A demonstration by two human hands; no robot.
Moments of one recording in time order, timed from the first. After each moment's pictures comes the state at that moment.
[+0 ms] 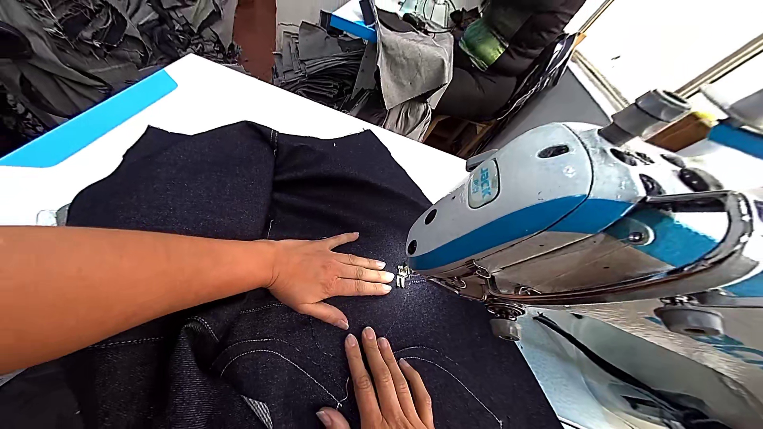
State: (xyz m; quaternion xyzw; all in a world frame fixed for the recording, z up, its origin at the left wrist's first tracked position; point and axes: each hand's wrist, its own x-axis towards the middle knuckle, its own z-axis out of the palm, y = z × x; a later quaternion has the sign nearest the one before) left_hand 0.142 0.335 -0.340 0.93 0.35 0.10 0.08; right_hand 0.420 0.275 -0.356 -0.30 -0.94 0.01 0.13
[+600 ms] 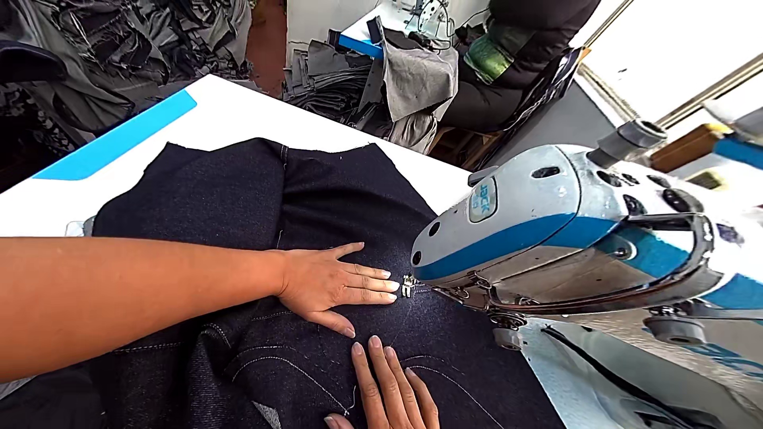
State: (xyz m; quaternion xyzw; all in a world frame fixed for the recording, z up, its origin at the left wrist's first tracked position) left_hand 0.144 0.331 -0.341 0.92 0.36 0.11 0.08; right_hand 0.420 0.275 -0.354 -0.31 -0.94 0.02 0.12
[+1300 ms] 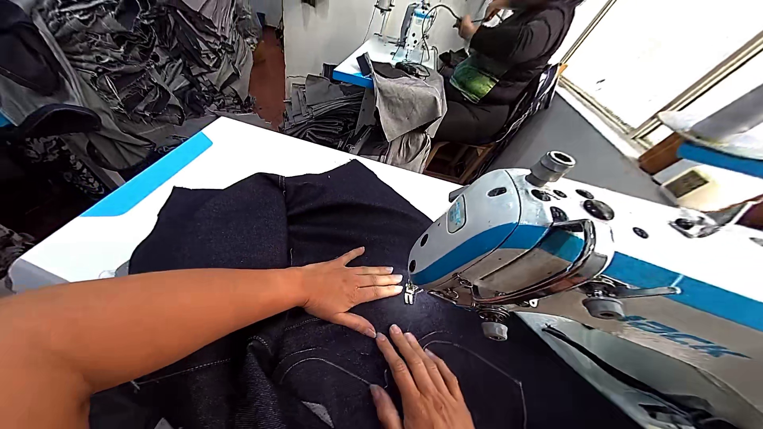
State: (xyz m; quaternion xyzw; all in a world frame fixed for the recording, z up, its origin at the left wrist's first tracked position) left_hand 0.153 0.337 -0.337 0.89 0.43 0.10 0.09; right_hand 0.424 0.310 -0.354 -0.28 -0.94 0.03 0.16
